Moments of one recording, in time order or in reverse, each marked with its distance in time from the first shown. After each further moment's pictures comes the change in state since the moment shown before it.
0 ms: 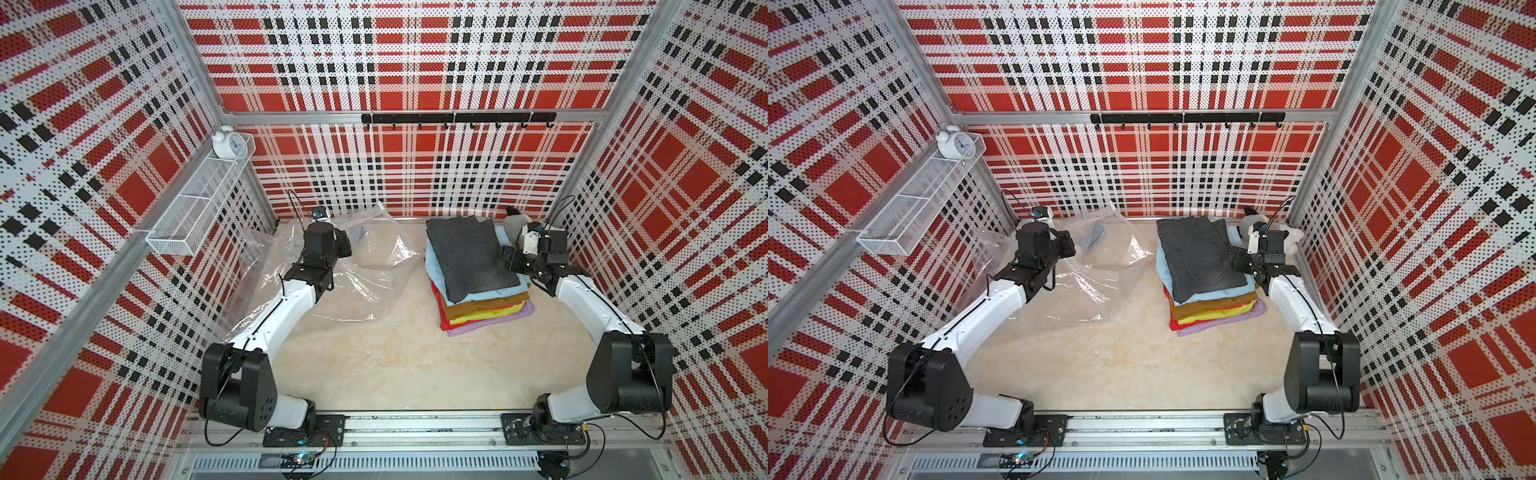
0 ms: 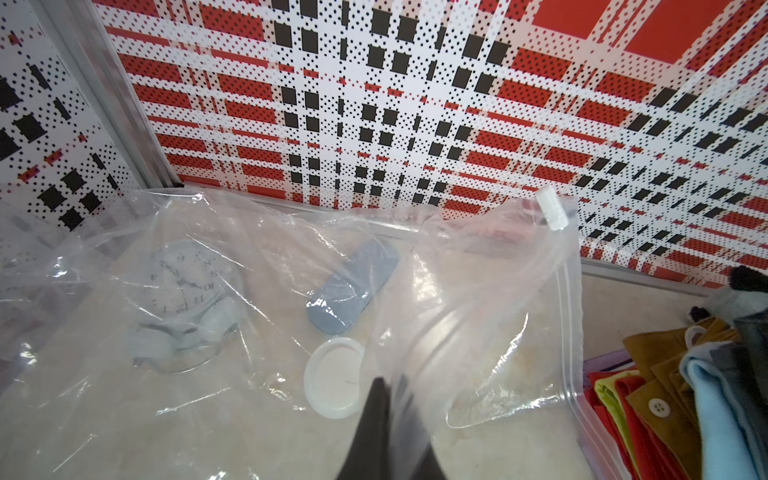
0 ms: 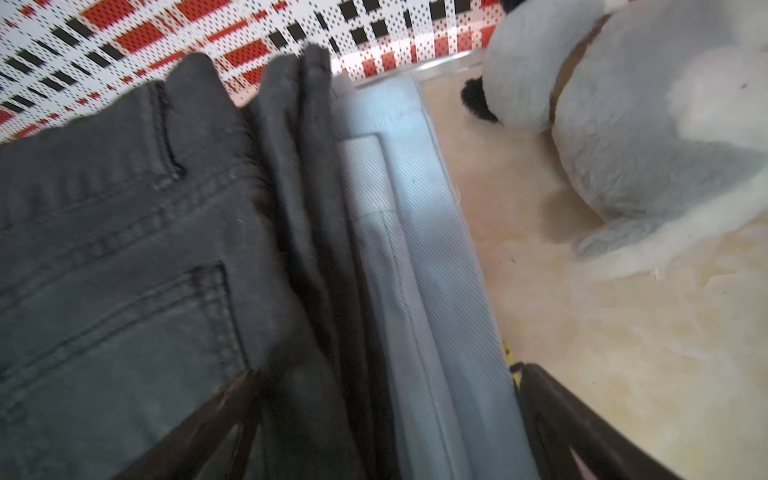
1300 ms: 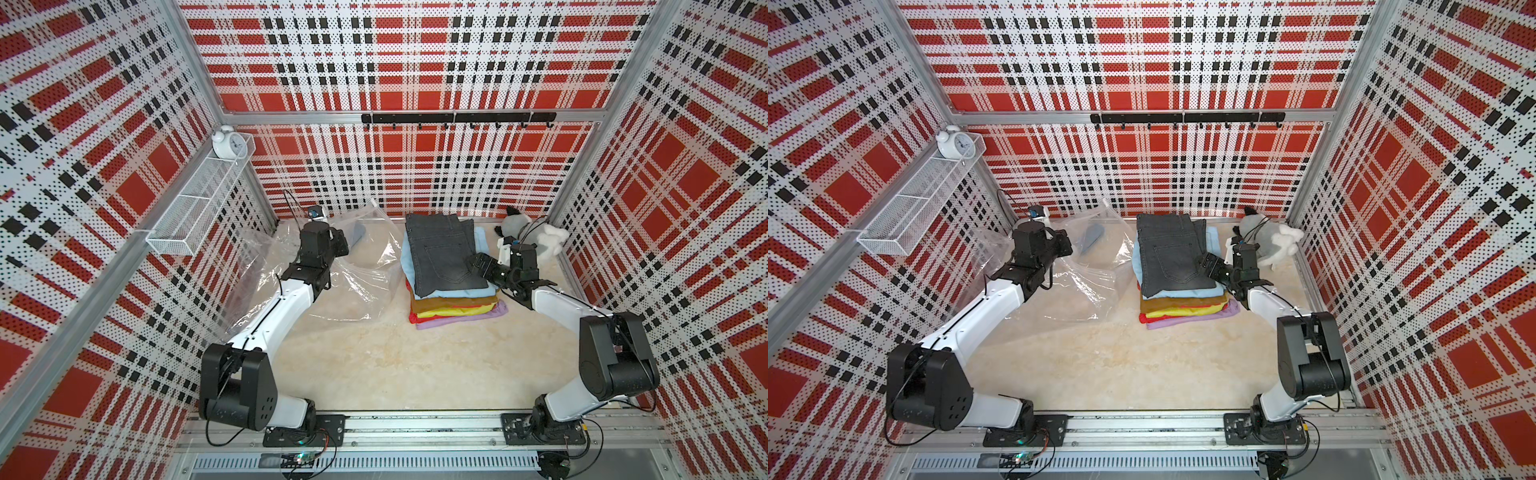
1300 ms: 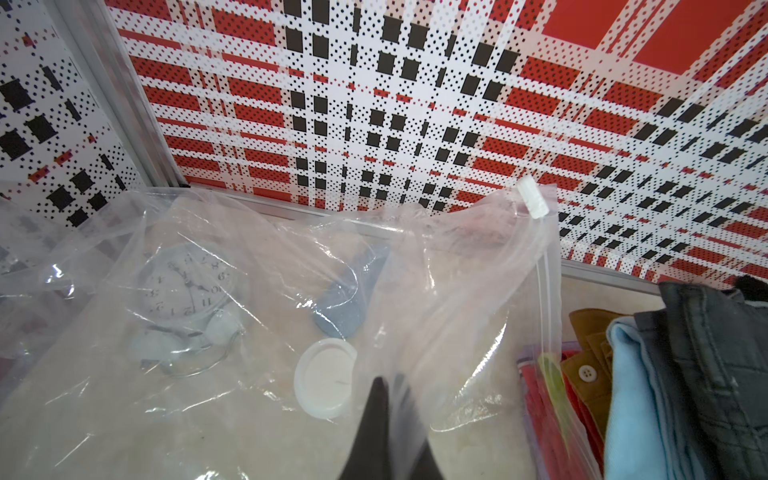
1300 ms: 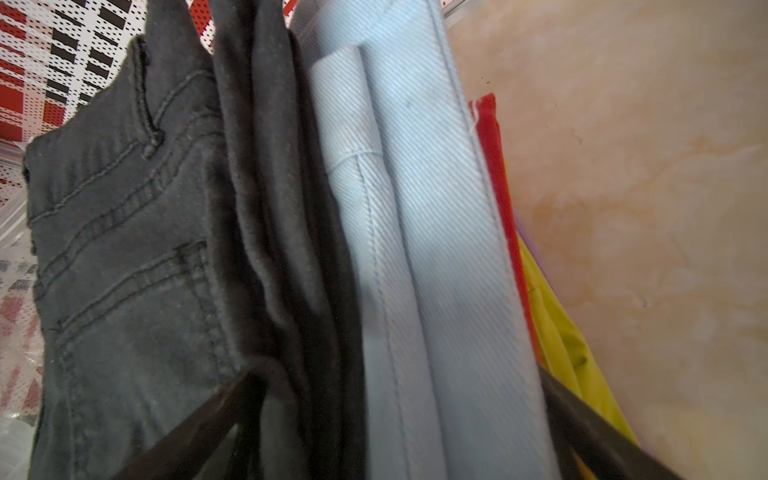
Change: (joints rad) left arm 0.025 0.000 0.000 0.010 0.030 0.001; right arm 0.183 0.052 -0.127 0.275 -0.073 0.337
